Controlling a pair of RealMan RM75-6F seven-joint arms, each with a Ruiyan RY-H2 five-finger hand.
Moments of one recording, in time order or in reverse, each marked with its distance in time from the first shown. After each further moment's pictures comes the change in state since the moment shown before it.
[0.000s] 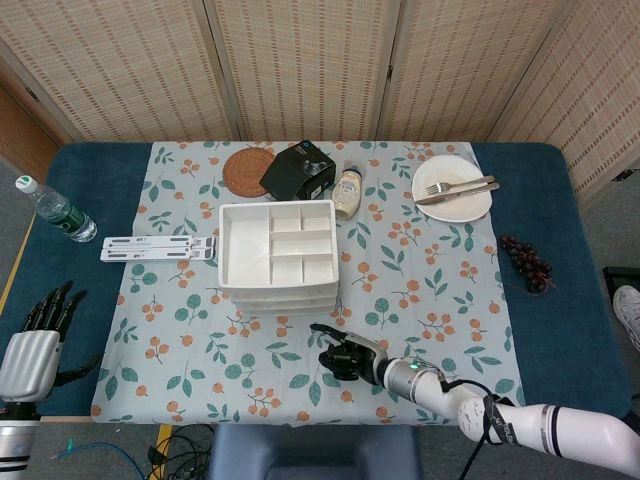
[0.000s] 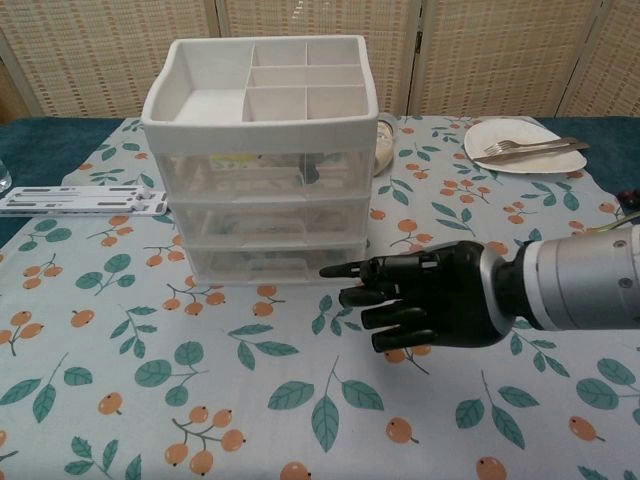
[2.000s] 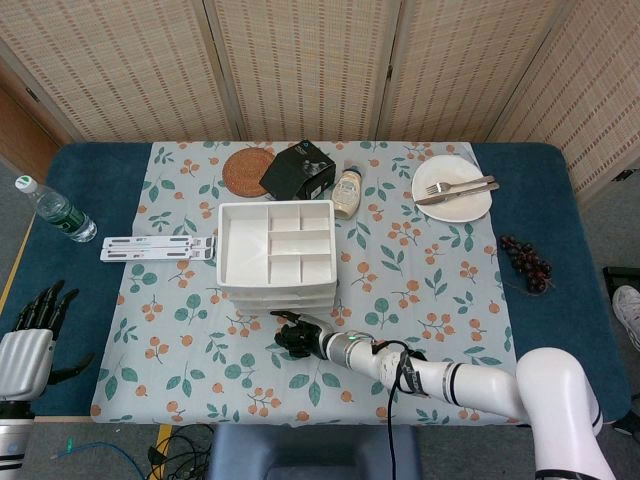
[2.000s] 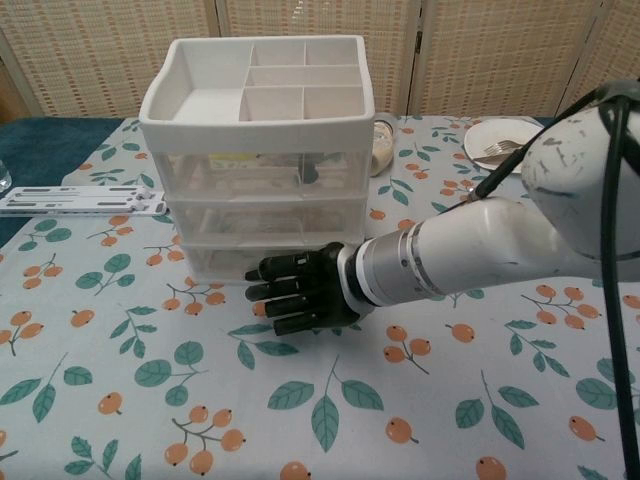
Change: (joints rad) left arm 0.002 0.013 -0.010 -0.001 -0.027 -0.008 0.016; right arm 0.354 -0.300 -0.008 0.447 0.378 -0.068 -0.151
